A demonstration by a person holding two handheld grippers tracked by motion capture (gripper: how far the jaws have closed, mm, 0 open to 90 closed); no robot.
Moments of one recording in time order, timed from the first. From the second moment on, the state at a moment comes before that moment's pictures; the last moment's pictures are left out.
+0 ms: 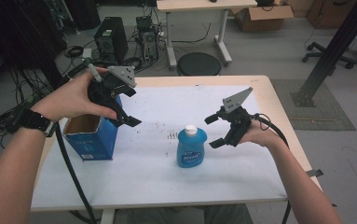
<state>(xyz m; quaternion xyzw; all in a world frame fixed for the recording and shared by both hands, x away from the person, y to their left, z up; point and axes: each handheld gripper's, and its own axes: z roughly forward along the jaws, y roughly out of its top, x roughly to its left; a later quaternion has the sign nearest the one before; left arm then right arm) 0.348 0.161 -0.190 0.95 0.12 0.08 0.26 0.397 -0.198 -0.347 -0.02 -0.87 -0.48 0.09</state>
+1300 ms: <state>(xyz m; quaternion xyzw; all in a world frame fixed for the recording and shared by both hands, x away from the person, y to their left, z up) 0.347 0.162 -0.191 0.95 0.12 0.08 0.26 0.387 -0.155 -0.390 -0.01 -0.86 -0.49 0.11</state>
